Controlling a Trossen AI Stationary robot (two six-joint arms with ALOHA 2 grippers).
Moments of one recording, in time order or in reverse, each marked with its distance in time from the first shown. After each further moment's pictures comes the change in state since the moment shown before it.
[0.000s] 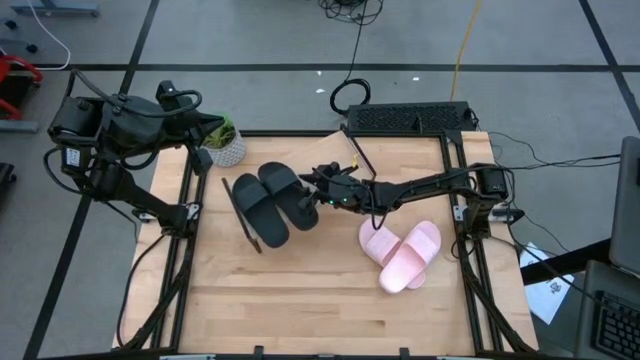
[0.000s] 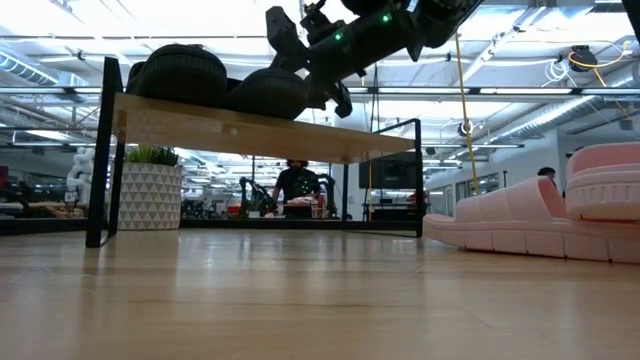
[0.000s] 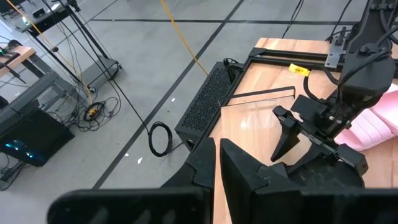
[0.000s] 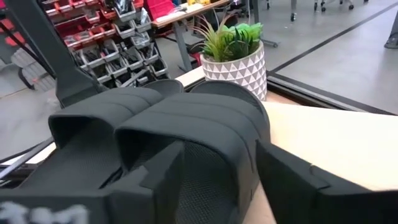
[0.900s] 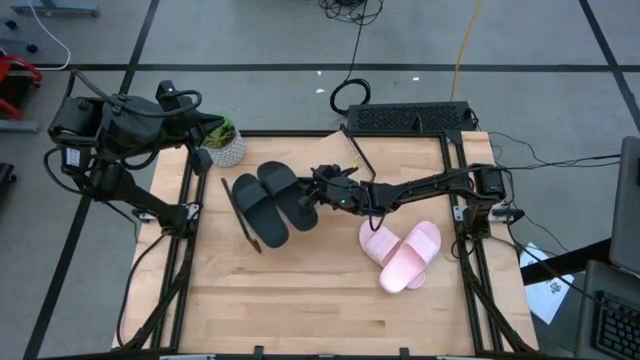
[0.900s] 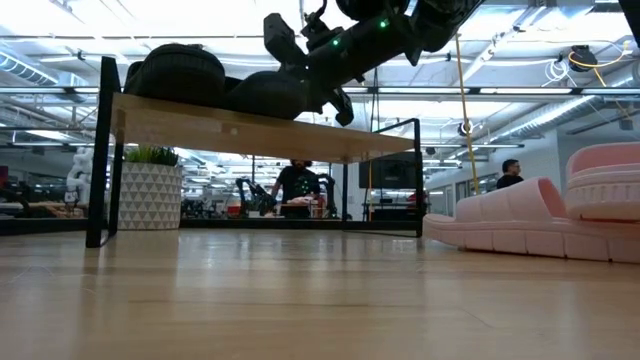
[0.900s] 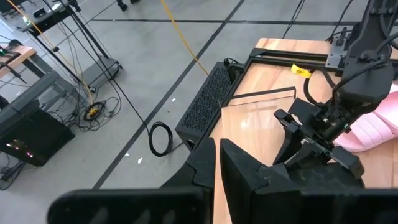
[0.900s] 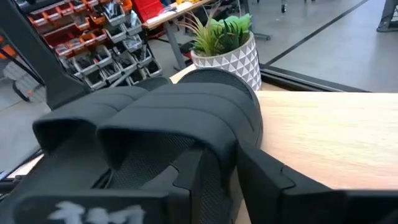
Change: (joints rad) left arm 0.000 0.000 0.000 0.000 -0.002 -0.001; right arm 0.005 0.017 0.000 0.000 0.028 0.082
